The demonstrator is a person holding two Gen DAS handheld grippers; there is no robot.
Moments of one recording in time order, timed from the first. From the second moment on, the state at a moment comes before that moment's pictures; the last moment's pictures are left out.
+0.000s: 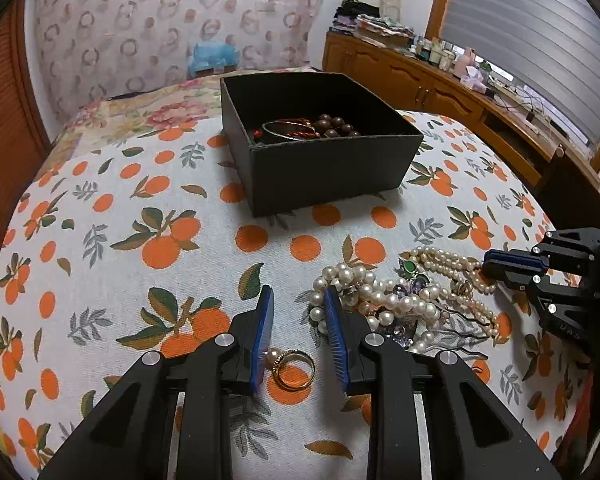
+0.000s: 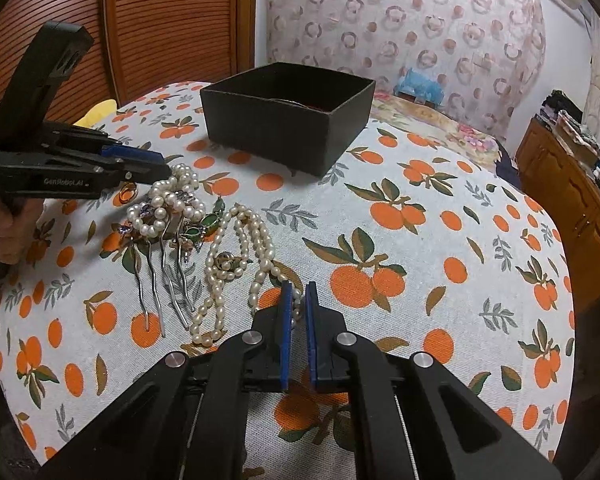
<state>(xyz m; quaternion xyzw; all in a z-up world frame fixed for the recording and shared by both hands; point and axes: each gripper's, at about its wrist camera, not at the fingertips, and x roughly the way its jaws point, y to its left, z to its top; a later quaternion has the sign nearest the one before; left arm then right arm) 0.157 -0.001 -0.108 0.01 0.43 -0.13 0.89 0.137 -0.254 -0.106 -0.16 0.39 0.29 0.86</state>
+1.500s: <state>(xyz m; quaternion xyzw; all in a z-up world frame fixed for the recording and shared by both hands) 0.107 -0.019 0.064 0.02 0.25 -0.17 0.95 0.126 -0.254 0.029 -0.14 0.25 0.30 0.91</state>
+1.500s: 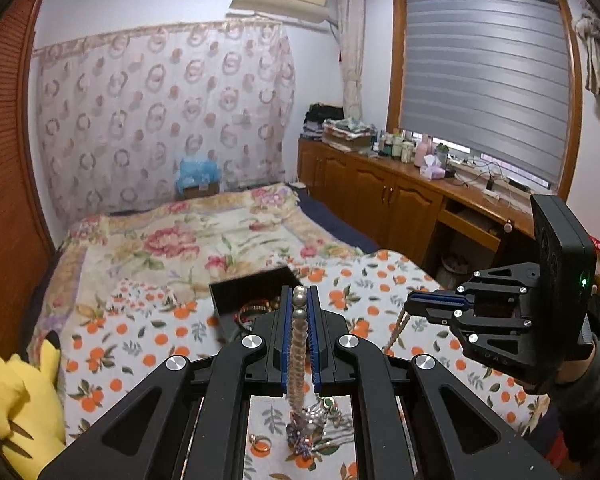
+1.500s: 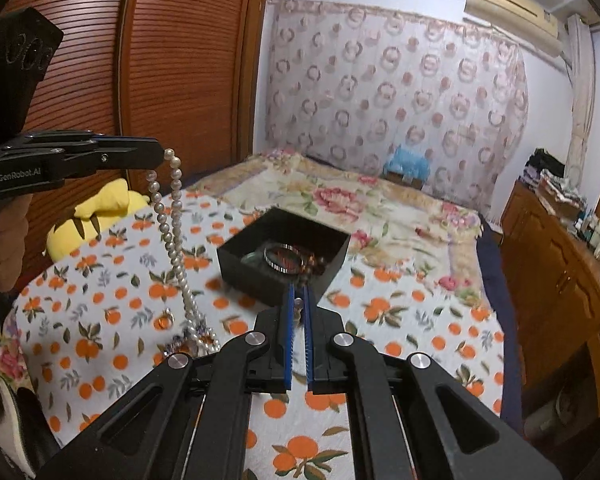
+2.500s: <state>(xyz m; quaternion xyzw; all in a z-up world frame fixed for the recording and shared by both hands) 0.157 -0.017 0.122 0.03 0.21 -0.14 0.97 0.158 -0.236 0.128 -0.14 0.18 0.30 0.93</state>
